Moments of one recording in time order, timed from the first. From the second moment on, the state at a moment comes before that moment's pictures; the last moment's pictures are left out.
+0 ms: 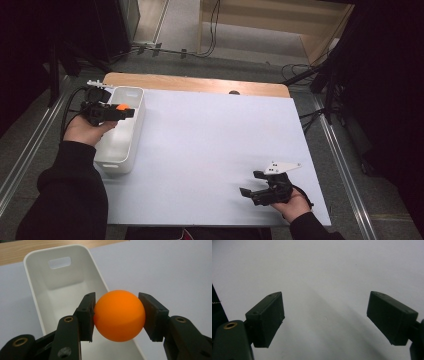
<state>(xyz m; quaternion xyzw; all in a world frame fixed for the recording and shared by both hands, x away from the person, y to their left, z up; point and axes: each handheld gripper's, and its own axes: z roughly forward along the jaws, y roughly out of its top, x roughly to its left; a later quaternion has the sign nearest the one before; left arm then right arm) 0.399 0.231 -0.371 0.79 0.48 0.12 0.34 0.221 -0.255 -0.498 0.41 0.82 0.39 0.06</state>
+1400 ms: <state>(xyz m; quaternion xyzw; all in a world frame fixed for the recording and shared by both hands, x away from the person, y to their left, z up) 0.420 0.231 -0.407 0.79 0.52 0.10 0.31 0.223 -0.254 -0.501 0.41 0.82 0.39 0.05</state>
